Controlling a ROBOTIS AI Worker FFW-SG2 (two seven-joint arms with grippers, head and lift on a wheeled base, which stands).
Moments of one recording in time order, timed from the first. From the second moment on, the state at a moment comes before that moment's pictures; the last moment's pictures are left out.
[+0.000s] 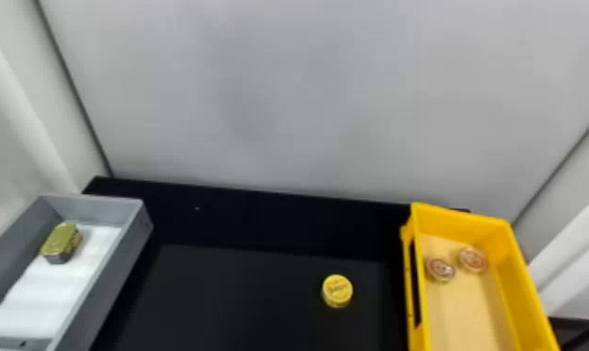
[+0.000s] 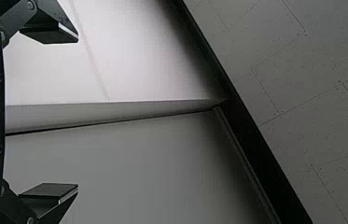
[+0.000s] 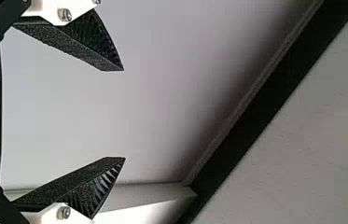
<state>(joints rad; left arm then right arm) -0.20 0.25 0.39 -2.32 0.07 0.09 0.05 -0.47 -0.38 0.05 -2.37 0.32 0.52 -0.30</state>
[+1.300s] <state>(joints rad) -0.20 0.25 0.37 -2.31 0.07 0.09 0.05 -0.62 -0.27 0.06 -1.80 0.01 1.50 0.44</state>
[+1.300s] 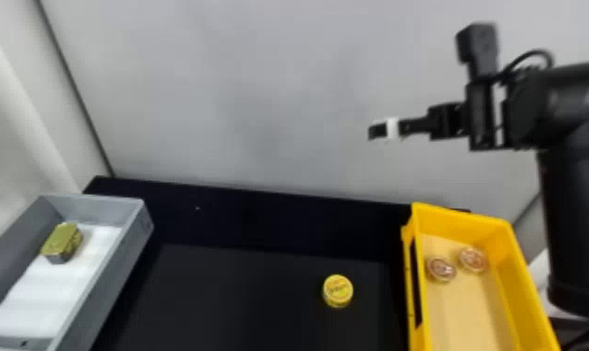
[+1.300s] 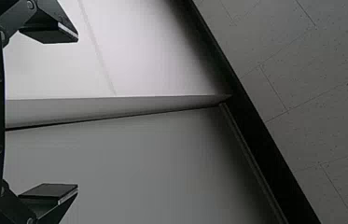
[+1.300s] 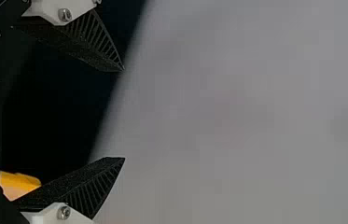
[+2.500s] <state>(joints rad) -0.20 0.22 0.35 -2.28 0.07 0.05 0.05 -0.42 -0.12 0.17 -1.42 0.62 1.22 0.99</state>
